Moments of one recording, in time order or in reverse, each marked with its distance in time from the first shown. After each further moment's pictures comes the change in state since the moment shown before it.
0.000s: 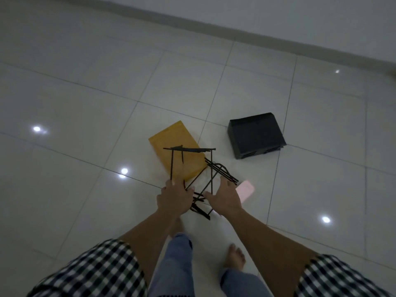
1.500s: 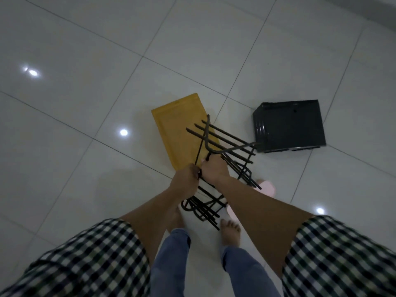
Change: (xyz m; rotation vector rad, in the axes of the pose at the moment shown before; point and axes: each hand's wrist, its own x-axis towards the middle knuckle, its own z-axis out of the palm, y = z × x) left_hand 0.216 -0.038 0.056 -0.278 -0.186 0.081; right_hand 0.222 -0.077 0.090 0.044 -0.167 0.006
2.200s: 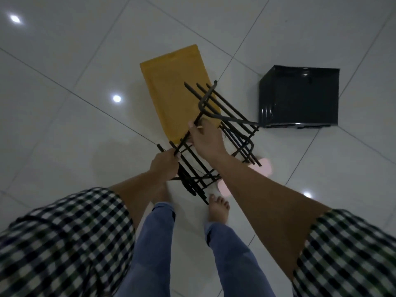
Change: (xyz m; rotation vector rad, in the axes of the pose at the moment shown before) left_hand 0.043 -0.085 0.088 0.056 0.078 -0.175; right_hand 0.035 0.061 0.033 0.209 -0.032 -0.203
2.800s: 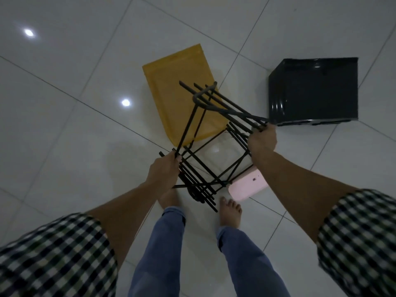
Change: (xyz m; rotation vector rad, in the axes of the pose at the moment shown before) left_hand -0.004 -0.011 -0.008 -0.045 0.083 0.053; right_hand 0.070 0.095 -0.079 0.126 0.638 0.322
